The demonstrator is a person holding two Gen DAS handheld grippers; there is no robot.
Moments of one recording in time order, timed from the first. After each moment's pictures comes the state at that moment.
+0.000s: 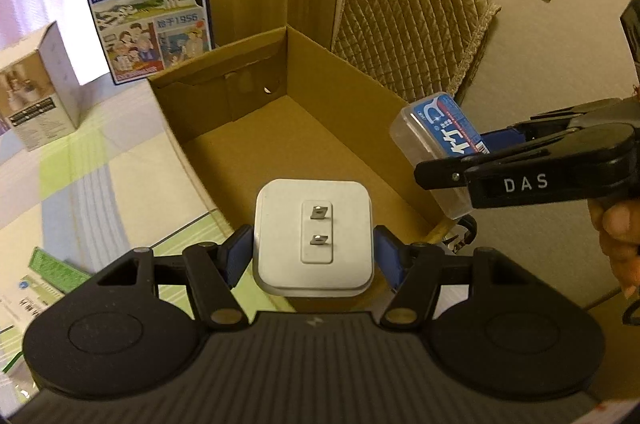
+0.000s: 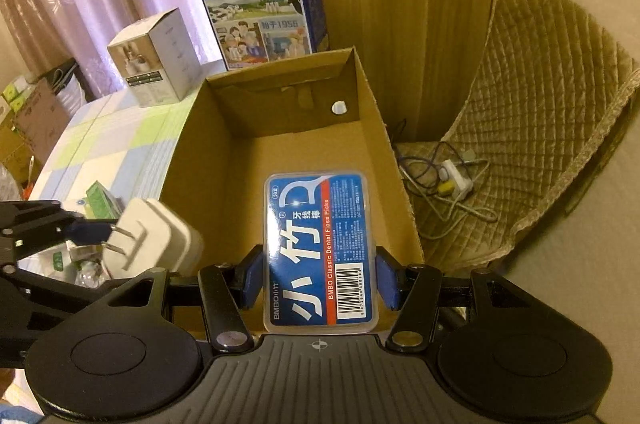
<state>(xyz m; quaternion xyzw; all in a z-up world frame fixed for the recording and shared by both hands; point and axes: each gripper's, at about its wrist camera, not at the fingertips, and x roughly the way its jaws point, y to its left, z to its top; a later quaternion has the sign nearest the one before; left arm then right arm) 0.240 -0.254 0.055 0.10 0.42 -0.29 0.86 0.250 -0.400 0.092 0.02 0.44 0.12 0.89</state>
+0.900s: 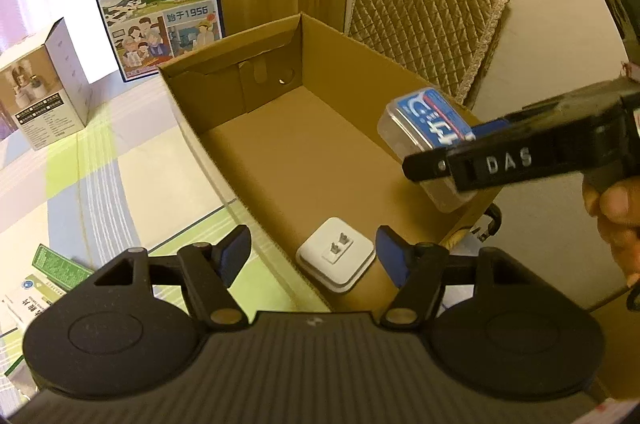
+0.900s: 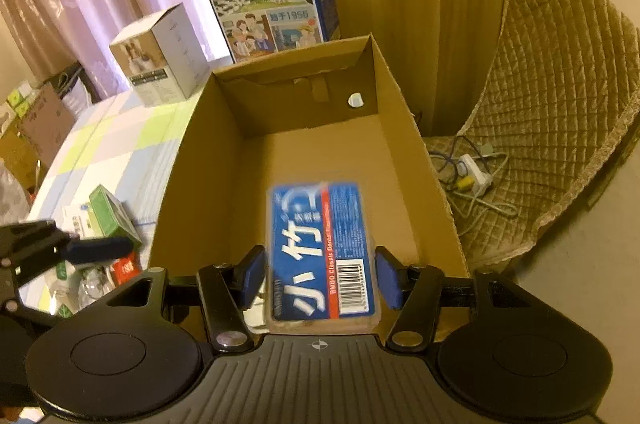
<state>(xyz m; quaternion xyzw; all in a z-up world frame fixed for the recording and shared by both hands) 0.237 -0.244 0.033 0.12 0.40 -0.27 0.86 0.267 -0.385 0.072 0.04 0.44 0.13 0.89</state>
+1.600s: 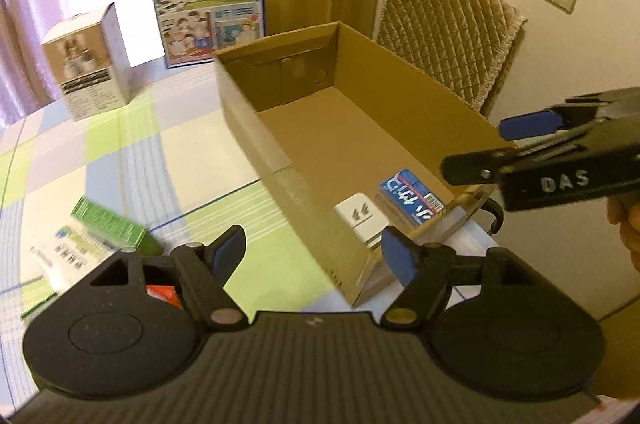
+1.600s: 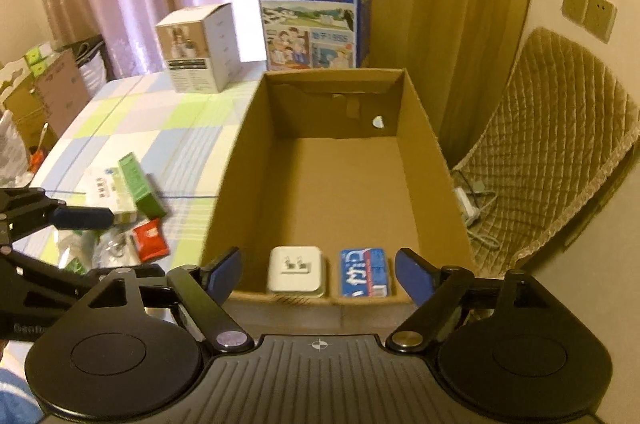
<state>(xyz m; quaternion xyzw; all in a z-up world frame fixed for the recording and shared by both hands) 0.193 -0.190 0.052 0.08 0.40 -0.23 0.88 0.192 -0.342 0.102 -0.04 0.40 0.15 0.90</state>
